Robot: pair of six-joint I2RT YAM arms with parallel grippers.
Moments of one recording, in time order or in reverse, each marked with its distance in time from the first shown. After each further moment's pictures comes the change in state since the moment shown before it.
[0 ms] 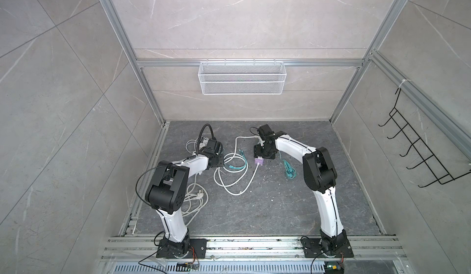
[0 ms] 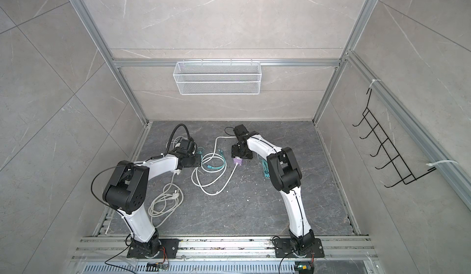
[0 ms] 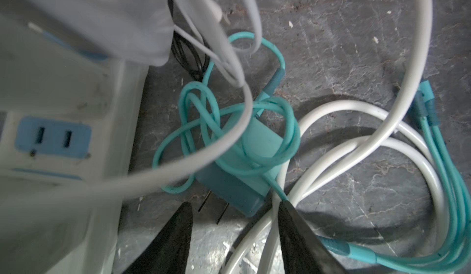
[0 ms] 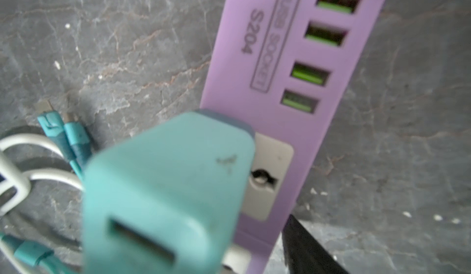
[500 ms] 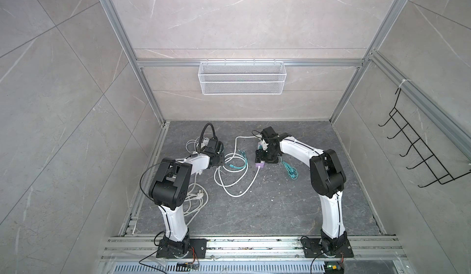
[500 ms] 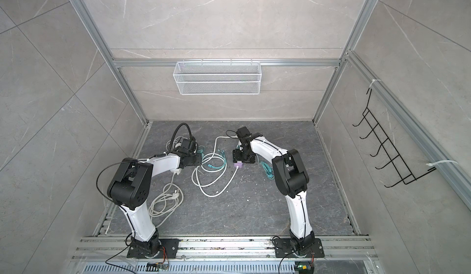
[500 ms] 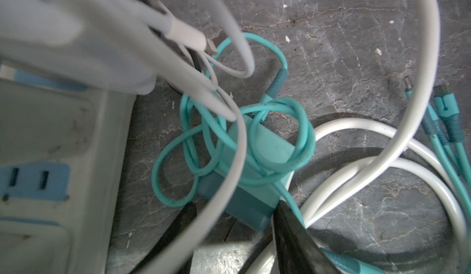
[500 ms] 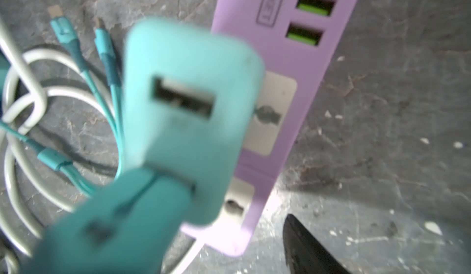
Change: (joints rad) left arm 0.000 0.054 0.020 0.053 0.005 0.032; right arm -0.001 -0.126 -0.129 -0.040 -0.092 -0.071
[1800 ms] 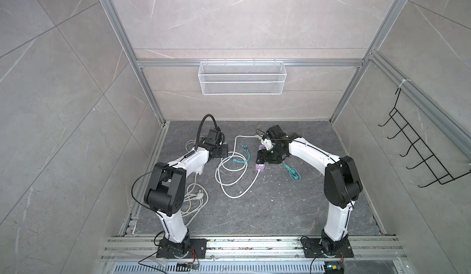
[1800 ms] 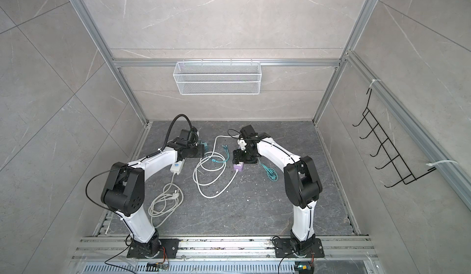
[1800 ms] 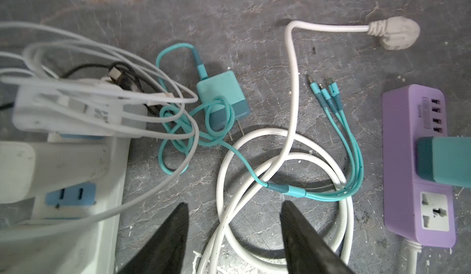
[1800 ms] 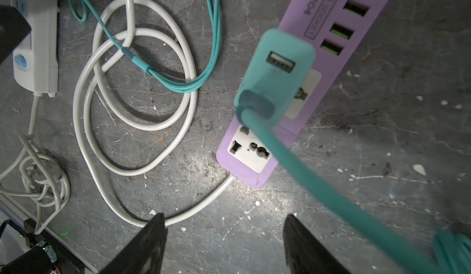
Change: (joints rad) left arm -0.024 -0.103 0.135 -0.158 0.068 0.000; right arm 0.000 -0.185 -0.114 -0.011 -0.111 -0.086
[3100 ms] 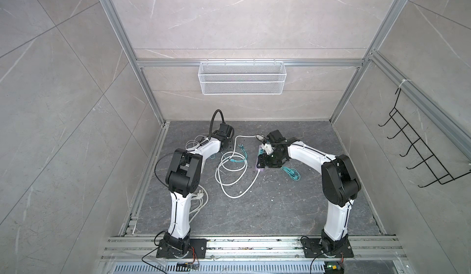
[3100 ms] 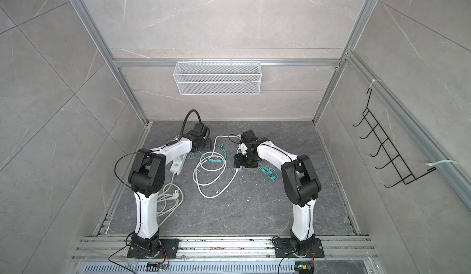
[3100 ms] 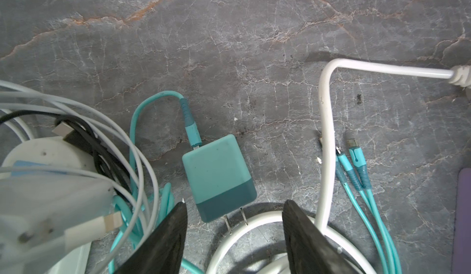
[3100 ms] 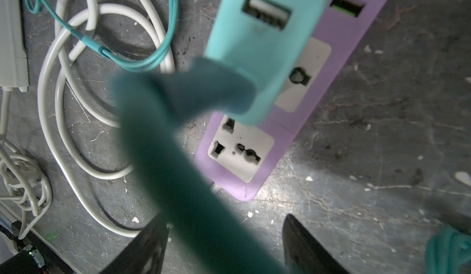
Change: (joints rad) left arm -0.024 0.347 0.356 -0.090 -0.154 -0.082; right arm -0.011 0.017 -0.096 0.087 -0.021 0.000
